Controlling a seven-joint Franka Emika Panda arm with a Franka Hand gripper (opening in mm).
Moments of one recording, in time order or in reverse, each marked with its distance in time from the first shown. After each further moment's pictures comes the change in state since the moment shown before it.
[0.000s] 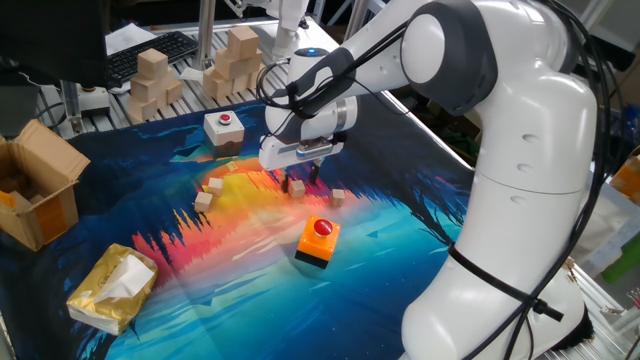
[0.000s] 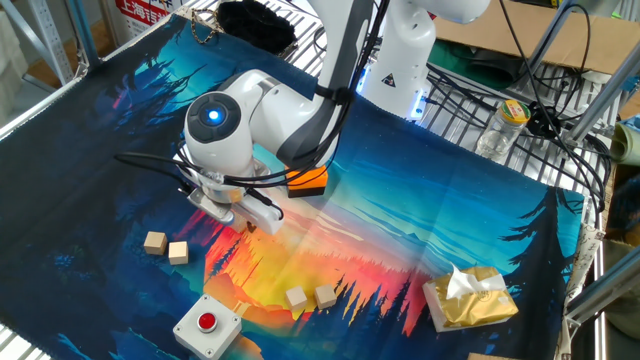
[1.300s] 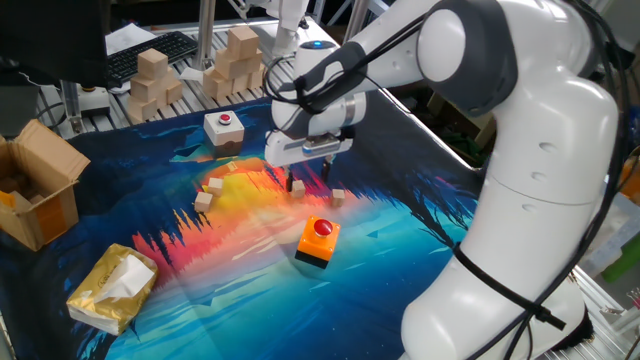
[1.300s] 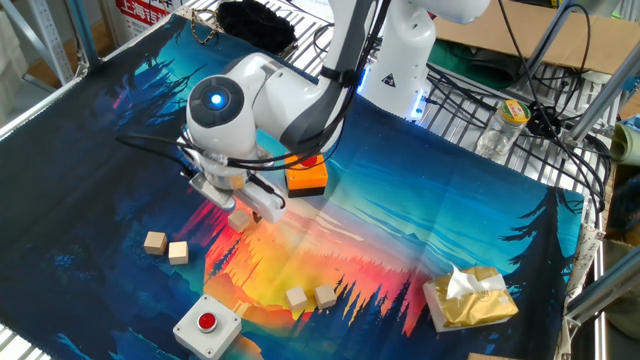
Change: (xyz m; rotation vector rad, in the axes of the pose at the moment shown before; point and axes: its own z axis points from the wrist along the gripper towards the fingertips) arm 0.034 -0.010 -0.019 0.027 0.017 0.050
